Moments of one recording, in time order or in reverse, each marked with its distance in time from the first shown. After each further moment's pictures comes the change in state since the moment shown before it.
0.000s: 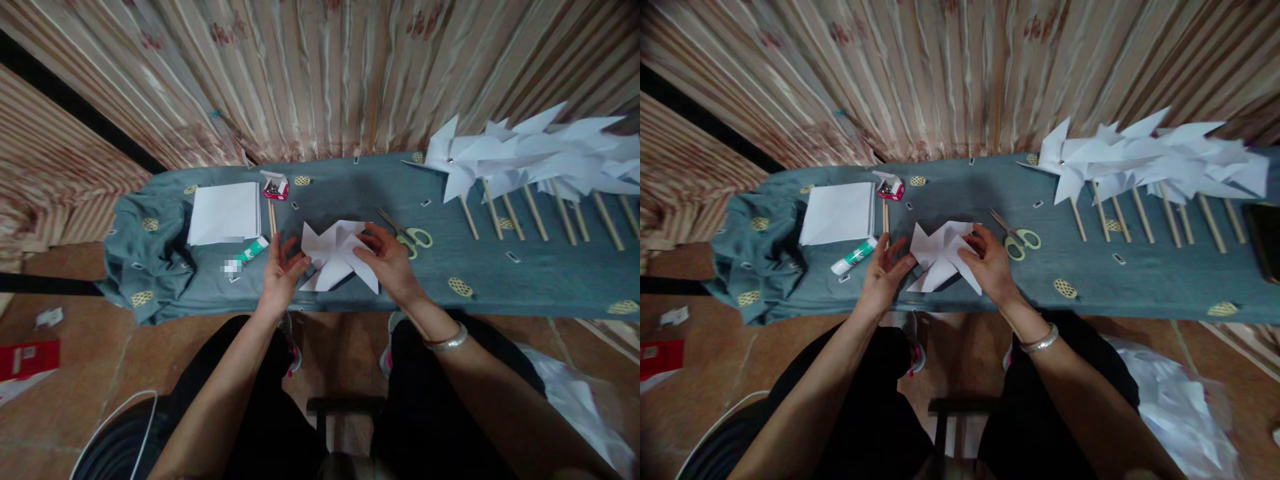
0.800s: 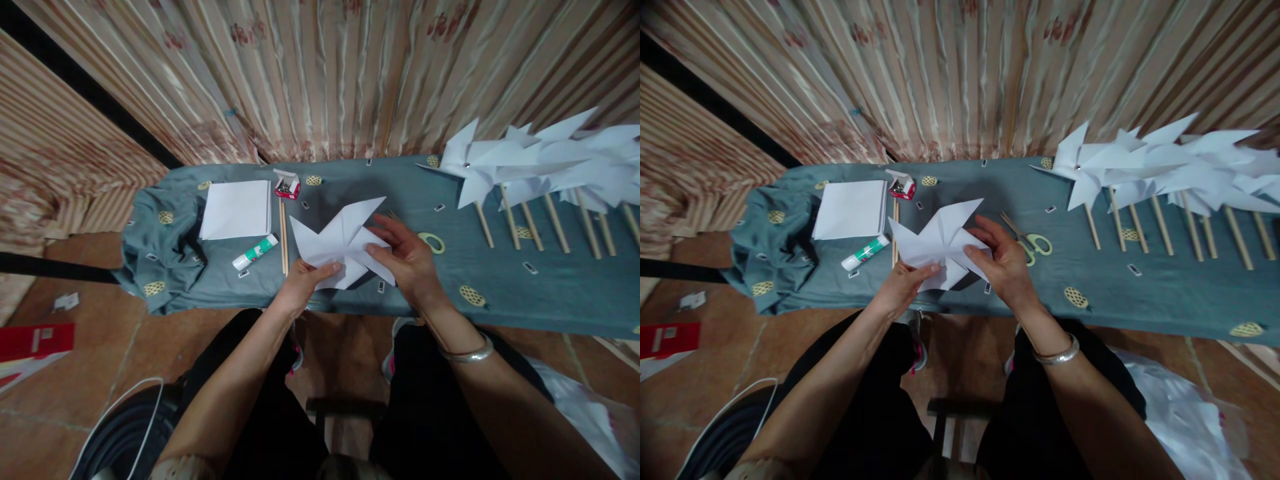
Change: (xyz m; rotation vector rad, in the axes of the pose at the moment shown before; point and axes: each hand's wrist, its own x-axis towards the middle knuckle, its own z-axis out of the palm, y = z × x) left_hand -0.016 0.029 0.032 -0.213 -0.175 -0.254; right_hand -0.004 -0.026 -0.008 0.056 -0.157 -0.159
